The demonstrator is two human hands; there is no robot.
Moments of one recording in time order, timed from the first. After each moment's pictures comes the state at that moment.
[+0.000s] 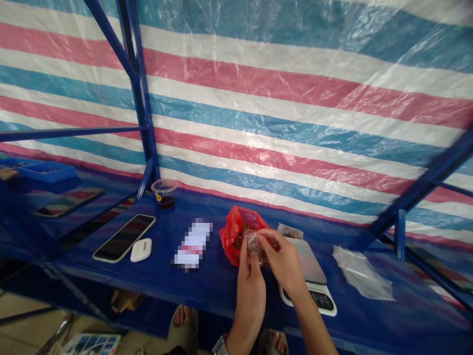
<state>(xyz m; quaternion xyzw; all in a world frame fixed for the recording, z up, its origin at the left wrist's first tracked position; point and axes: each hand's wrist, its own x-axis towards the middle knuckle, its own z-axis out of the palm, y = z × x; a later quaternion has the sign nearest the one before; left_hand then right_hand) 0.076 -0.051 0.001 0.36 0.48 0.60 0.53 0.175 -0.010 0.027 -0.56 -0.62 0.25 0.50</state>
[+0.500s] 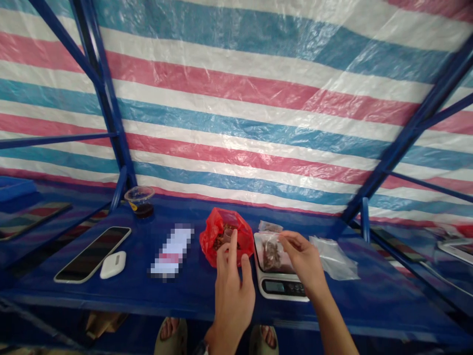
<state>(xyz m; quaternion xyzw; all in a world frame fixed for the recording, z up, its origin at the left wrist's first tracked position) 0.073 -0.070 0.017 0.60 0.53 0.54 0.28 0.264 -0.030 0.025 -0.58 -0.50 0.27 0.59</state>
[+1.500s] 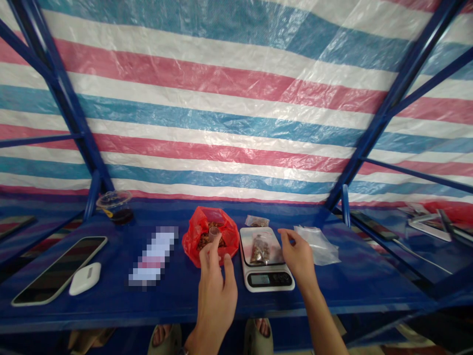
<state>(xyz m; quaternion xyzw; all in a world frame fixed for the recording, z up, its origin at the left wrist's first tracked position) 0.075 -0.066 0.007 0.61 0.53 0.53 0.26 0.303 -0.031 0.005 -0.72 -0.47 0.08 0.50</state>
